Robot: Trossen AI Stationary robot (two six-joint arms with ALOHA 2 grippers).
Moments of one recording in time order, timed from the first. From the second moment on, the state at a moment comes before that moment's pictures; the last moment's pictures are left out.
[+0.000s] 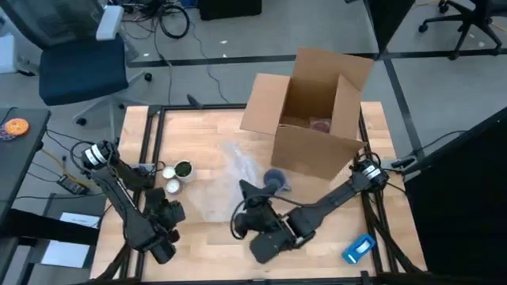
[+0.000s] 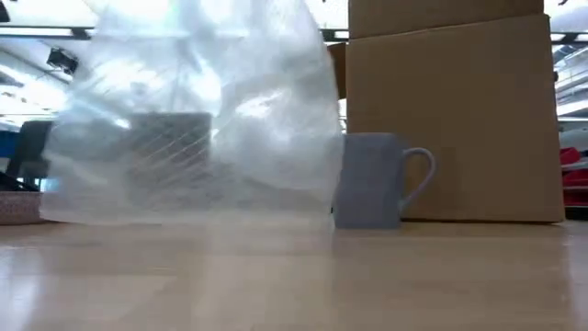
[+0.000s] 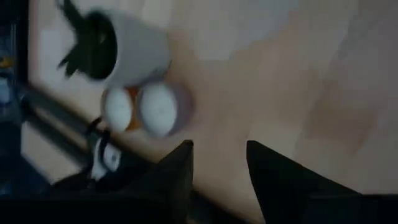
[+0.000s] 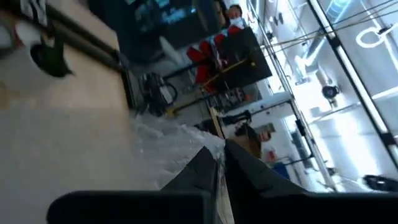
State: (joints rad) left arm -0.98 1.59 1.13 -1.45 -0.38 -1.32; right arm 0.57 2.11 2.05 -0.36 1.54 -0.65
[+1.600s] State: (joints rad) left arm -0.62 1.59 0.60 0.01 -0.56 -0.85; right arm 0.79 2.09 2.04 -1.24 1.43 0.52
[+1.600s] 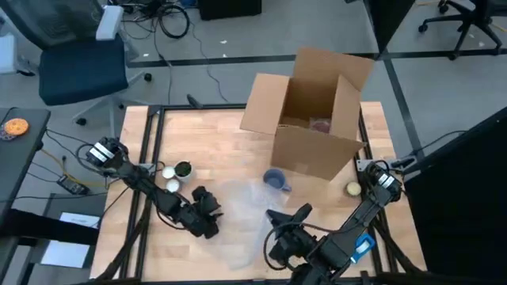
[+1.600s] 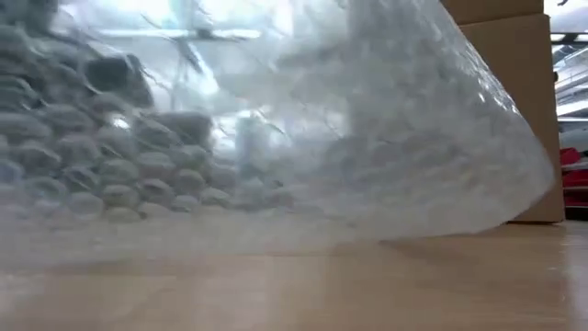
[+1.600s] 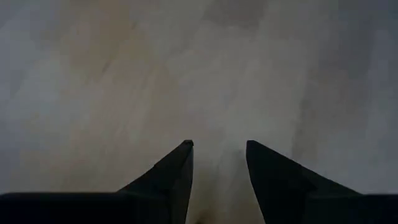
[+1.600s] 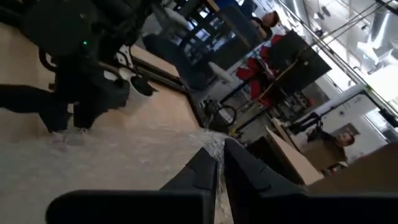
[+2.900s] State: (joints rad) left arm -0.62 1.69 0.87 -1.00 -0.42 -0.93; right arm 0.81 1.98 2.03 -1.27 1.12 0.65
